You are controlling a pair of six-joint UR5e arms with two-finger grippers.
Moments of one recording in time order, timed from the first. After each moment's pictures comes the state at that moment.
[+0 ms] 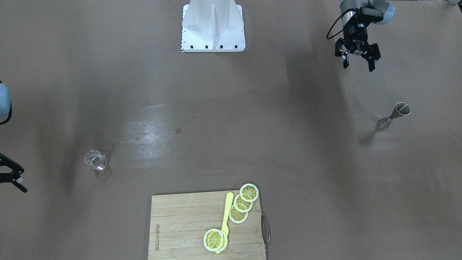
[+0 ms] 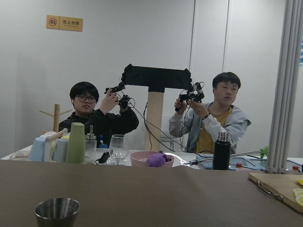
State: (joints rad) left arm 0.16 -1.21 -1.79 -2.64 0.02 -1.50; right arm 1.26 -1.10 1.34 -0.96 2.22 -0.06
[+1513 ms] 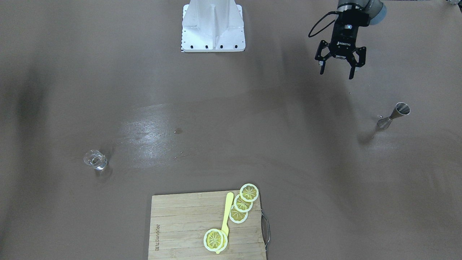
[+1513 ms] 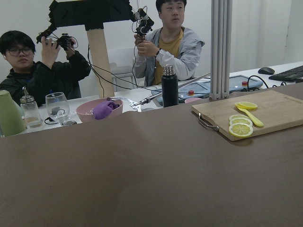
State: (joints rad) left arm -0.09 -1.29 -1.93 -2.86 -0.57 -0.86; right arm 1.42 -1.41 1.70 -1.74 2.28 -0.04
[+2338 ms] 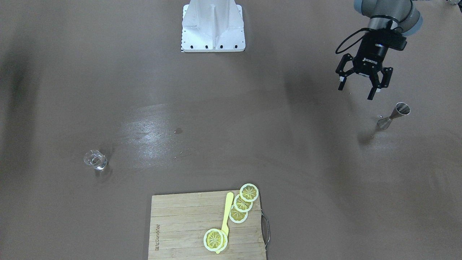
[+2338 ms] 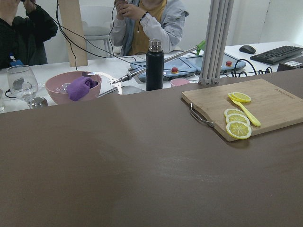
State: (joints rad) left arm -0.59 -1.33 -1.90 -2.88 -1.31 -0.84; right arm 1.50 -1.56 1.72 -1.69 2.28 -0.05
